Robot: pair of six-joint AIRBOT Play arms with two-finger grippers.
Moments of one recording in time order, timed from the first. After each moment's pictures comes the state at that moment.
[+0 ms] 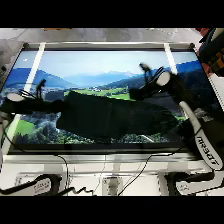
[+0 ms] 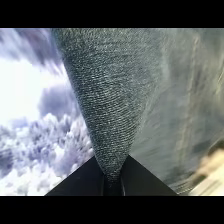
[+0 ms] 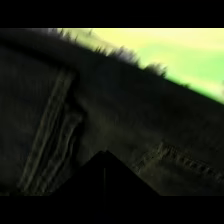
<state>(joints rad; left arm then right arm) 0.24 -1.31 1.03 0.74 -1.18 -1.05 0.27 -1.57 1.41 -1.11 1.08 1.46</state>
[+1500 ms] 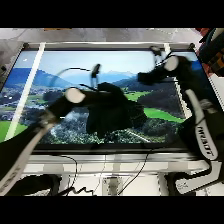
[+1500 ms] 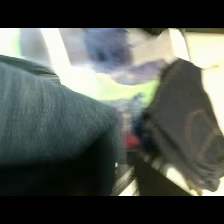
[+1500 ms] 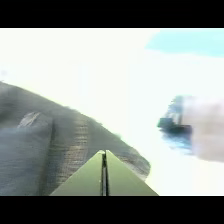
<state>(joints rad) -0.62 -1.41 1.28 0.59 -0.65 -1.41 0.12 -1.62 1.74 -1.32 1.20 1.59</state>
